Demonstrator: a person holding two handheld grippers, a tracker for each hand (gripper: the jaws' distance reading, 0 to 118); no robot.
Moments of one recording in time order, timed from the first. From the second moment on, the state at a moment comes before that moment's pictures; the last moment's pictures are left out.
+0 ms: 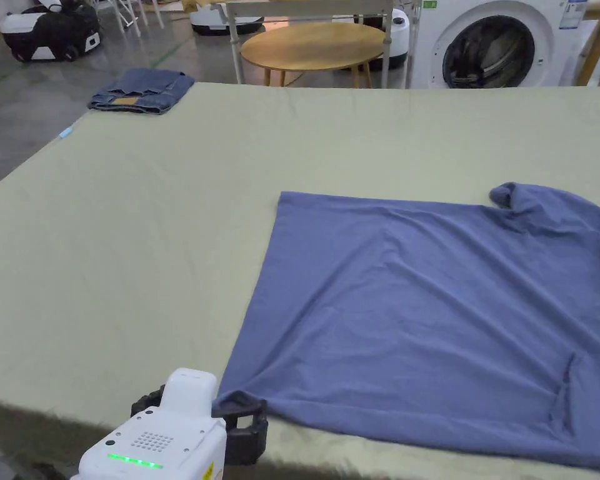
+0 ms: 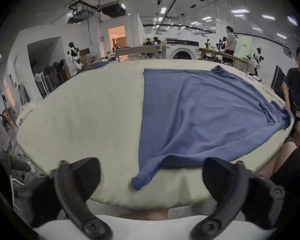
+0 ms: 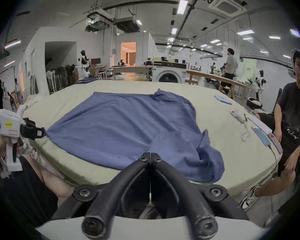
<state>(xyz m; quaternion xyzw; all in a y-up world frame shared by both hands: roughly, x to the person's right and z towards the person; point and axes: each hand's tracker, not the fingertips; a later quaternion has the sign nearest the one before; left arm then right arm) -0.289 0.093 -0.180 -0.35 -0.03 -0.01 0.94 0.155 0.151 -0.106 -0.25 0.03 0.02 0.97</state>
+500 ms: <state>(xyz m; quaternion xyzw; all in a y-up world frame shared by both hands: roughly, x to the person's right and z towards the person) -0.291 0.119 -0.158 -0.31 -0.03 0.01 0.95 0.217 0.143 -0.112 -0.28 -0.05 0.05 0.96</state>
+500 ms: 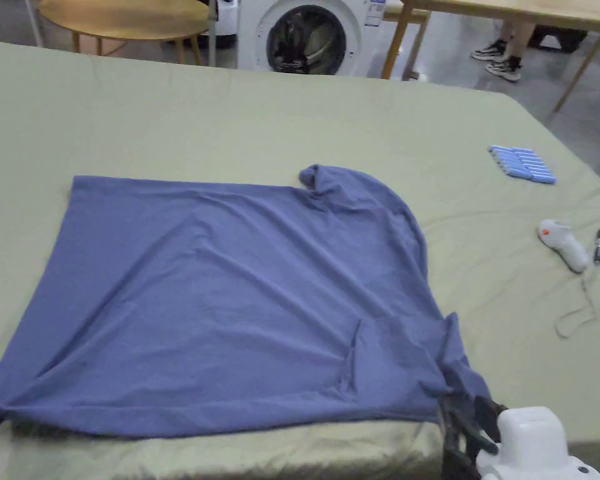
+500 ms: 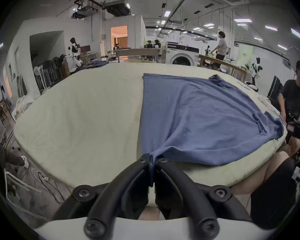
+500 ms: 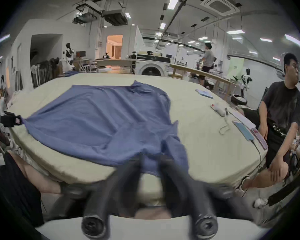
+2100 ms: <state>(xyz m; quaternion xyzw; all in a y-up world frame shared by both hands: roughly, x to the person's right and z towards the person) -0.321 0.132 -0.405 -0.49 -0.06 0.00 0.87 0.307 0.137 -0.401 -0.53 -0.02 0.05 0.85</state>
